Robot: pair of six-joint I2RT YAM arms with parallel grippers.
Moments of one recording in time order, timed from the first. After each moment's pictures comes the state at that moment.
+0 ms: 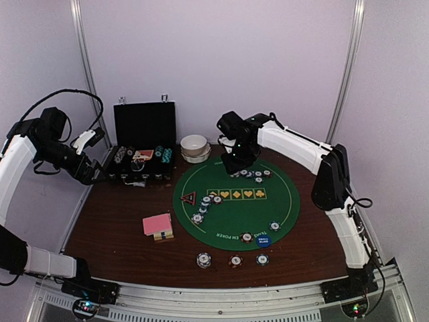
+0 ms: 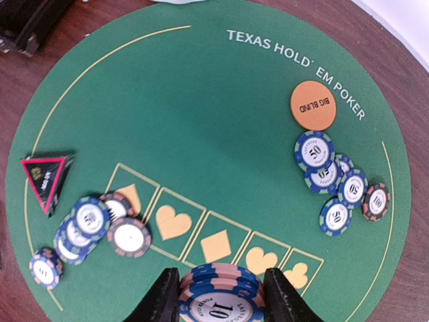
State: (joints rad) left arm 0.06 1.20 1.38 -1.28 0.47 0.54; right arm 0.74 2.34 2.33 -1.13 0.16 0.19
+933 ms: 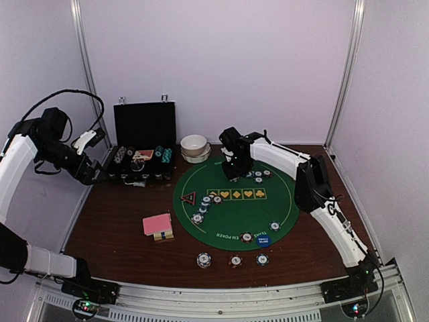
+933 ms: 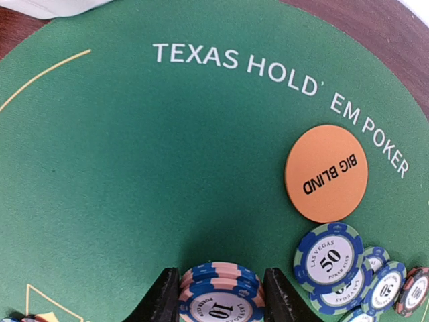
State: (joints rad) left arm 0.06 1.21 1.38 -1.28 0.47 0.55; right arm 0.63 2.66 2.52 -0.95 0.17 0.19
